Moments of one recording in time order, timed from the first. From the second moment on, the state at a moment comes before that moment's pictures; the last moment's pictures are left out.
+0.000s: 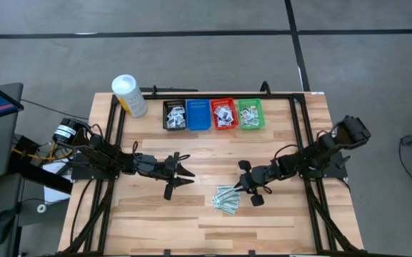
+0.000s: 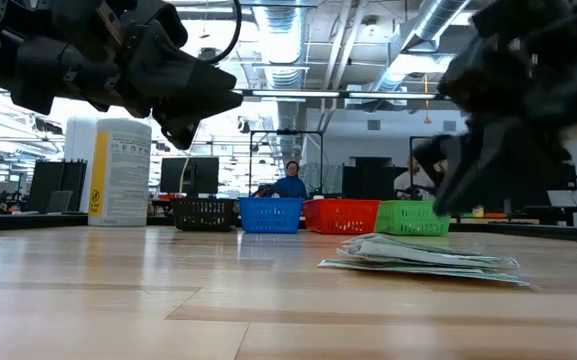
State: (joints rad) left arm -0.30 1.57 0.36 1.08 -0.11 -0.24; right arm 0.35 1.53 0.44 0.42 0.02 0.08
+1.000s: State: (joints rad) left arm -0.30 1.57 0.36 1.08 -0.11 -0.24; right arm 0.35 1.62 0.46 0.51 0.03 0.04
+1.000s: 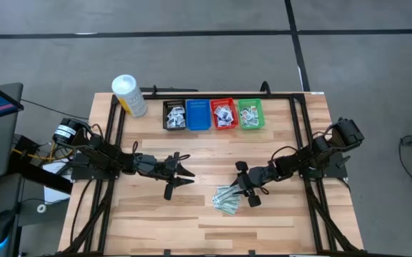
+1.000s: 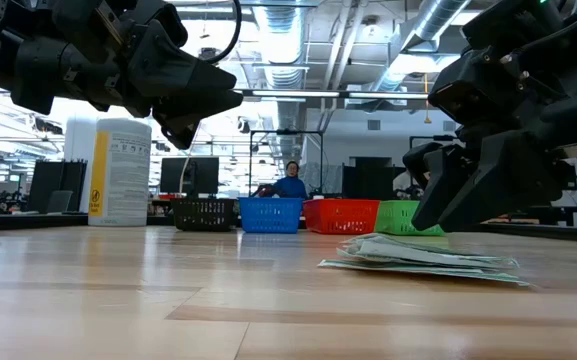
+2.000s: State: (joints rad) left arm -0.30 1.57 0.36 1.09 -0.11 -0.24; right arm 0.35 1.62 0.46 0.50 0.03 0.05
